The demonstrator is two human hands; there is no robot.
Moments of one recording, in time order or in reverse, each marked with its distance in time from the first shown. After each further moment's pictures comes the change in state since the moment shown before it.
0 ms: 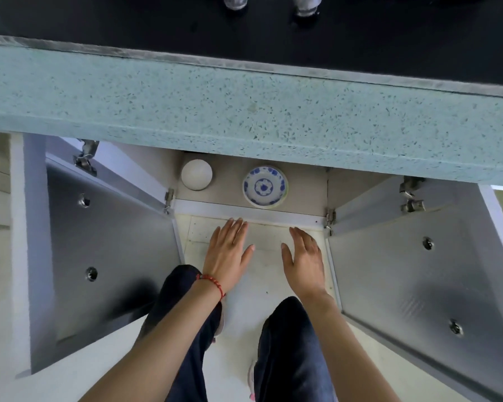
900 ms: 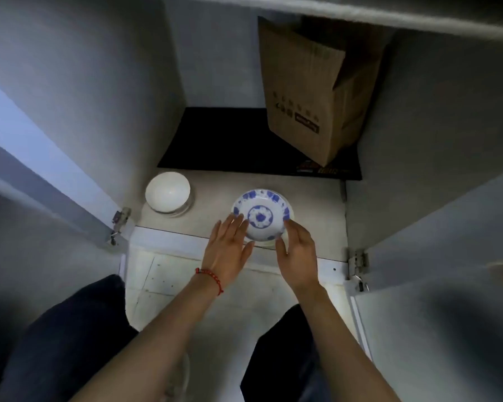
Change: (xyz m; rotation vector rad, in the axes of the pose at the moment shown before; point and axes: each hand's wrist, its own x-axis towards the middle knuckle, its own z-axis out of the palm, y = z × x) left_hand 0.184 -0.095 0.215 0.052 0.202 0.086; right_hand 0.198 0.122 0.187 0.075 0.195 -0.178
